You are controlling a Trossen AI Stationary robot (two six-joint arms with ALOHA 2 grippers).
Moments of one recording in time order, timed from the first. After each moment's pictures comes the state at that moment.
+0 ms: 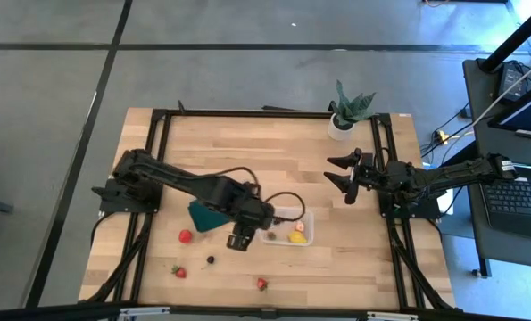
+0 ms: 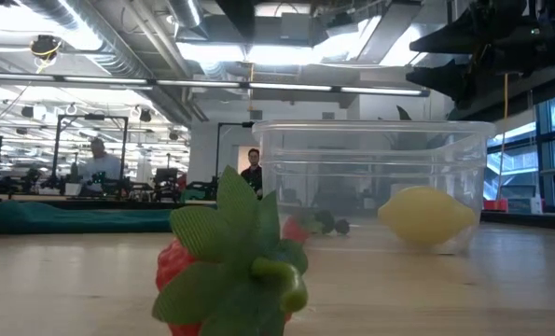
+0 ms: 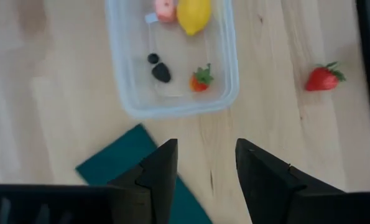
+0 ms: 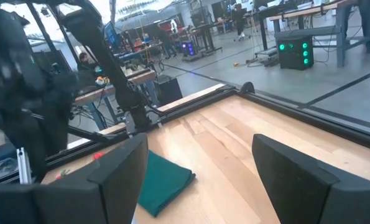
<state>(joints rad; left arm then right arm) -0.31 1.88 1.86 -1.22 -0.09 -0.12 0.10 0.60 0.20 0.42 0.39 0.31</state>
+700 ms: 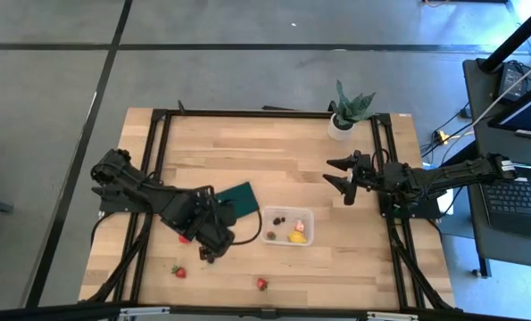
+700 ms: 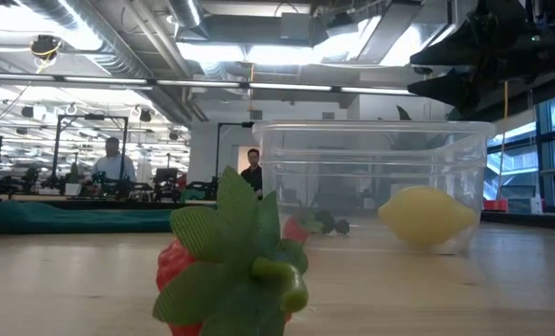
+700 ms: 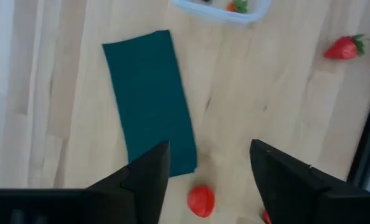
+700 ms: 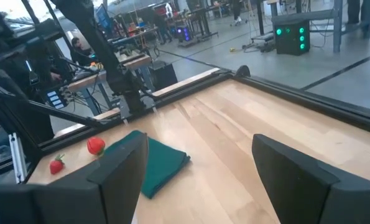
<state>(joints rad) -0.52 1.74 1.86 -1.55 -0.27 -0.73 0.10 0.59 0.20 0.34 0.39 0.34</state>
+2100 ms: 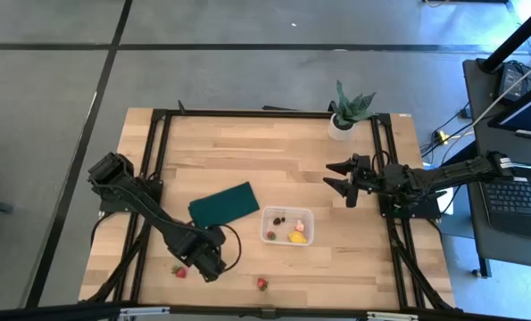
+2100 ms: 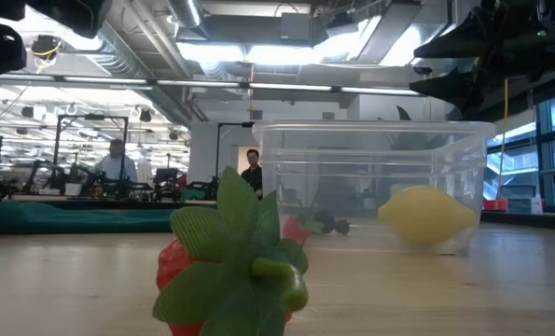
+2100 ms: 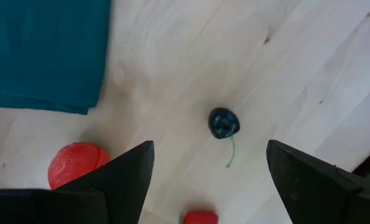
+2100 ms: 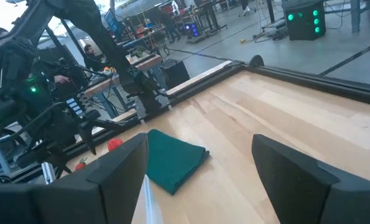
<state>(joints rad) -0.67 1.74 1.25 -1.00 -0.06 -1.30 0.15 0.59 0.20 0.34 0.39 0.44</state>
